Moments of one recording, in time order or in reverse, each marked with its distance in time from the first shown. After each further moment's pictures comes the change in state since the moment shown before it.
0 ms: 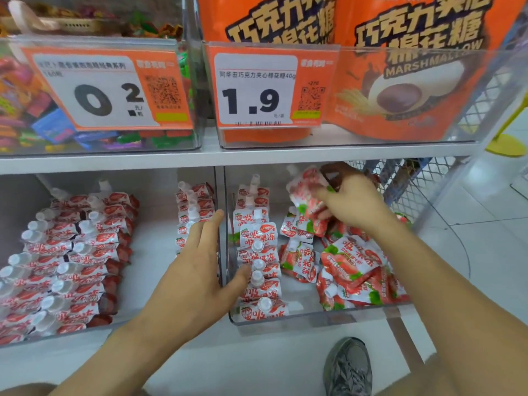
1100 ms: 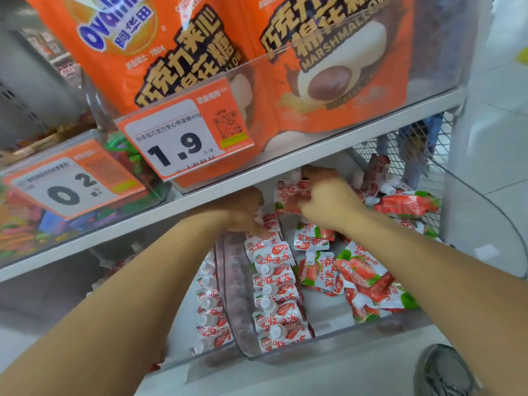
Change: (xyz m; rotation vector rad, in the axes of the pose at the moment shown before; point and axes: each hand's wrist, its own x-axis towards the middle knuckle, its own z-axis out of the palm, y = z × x) left_hand 0.194 0.021 0.018 0.727 -0.535 0.136; right_hand 0.028 0.011 0.036 0.027 0.145 -0.280
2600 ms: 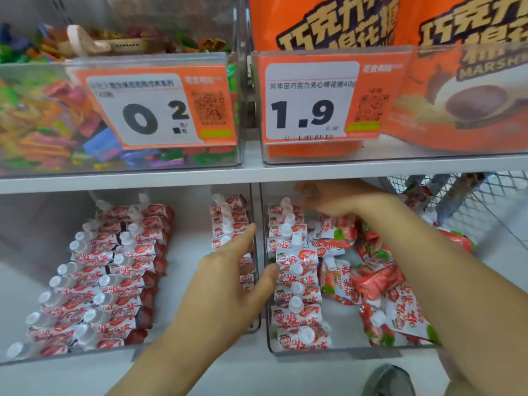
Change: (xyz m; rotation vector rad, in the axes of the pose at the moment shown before) left_hand -0.171 0.021 0.071 -0.837 0.561 -0.235; right_hand 0.052 -0.044 0.017 -0.335 -0.673 0.005
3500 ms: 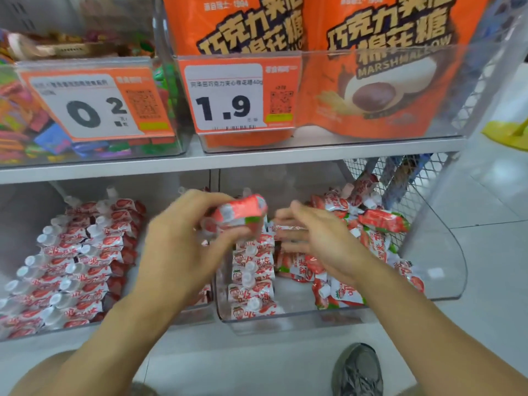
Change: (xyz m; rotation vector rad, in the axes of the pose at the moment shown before) left_hand 0.006 0.040 -0.010 0.035 0.296 0.385; right_hand -0.125 -0.005 0.051 1.084 0.177 0.105
